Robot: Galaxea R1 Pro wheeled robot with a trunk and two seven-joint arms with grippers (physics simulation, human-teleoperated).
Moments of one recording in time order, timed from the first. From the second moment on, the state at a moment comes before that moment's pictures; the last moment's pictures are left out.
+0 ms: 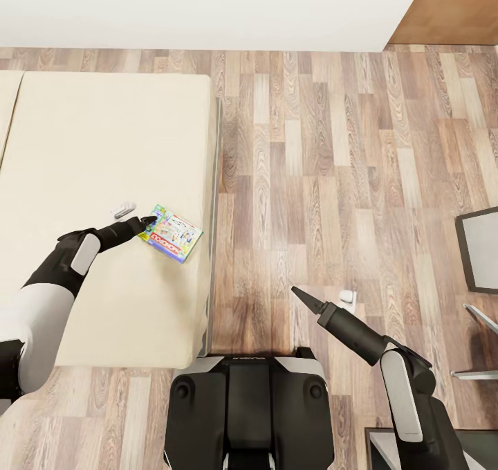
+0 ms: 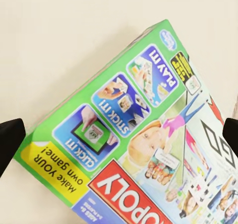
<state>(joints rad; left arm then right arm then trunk) -1.17 0.26 0.10 -0.59 0.43 0.49 -0.32 -0.33 0.10 -0.25 -1.56 -0.52 0.75 0.79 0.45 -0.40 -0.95</state>
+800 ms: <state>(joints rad) -1.17 0.26 0.10 -0.59 0.43 0.44 -0.23 -0.33 0.10 -0.25 -1.56 -0.52 0.75 0.80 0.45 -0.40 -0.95</state>
